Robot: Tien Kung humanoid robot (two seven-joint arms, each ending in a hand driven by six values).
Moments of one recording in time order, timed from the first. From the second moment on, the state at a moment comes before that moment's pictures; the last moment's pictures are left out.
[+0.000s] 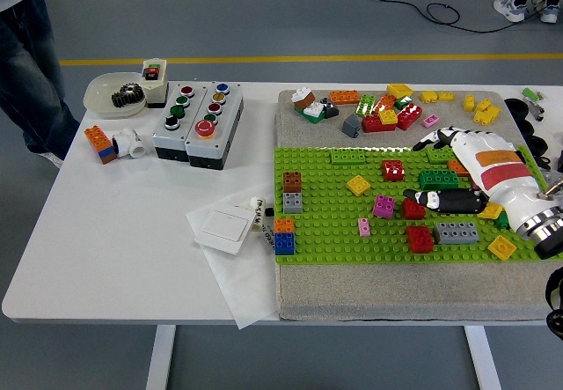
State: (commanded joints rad) left arm -0.17 0.21 -0.24 -0.34 0.58 0.21 0.21; right arm 0.39 -0.64 0.78 1.69 -2.00 -0.31 -0.18
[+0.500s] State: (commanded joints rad) left arm -0.17 0.21 -0.23 -0.34 0.56 0.21 0.20; right arm 0.58 -0.57 0.54 1.55 -2.09 -0.26 -0.19
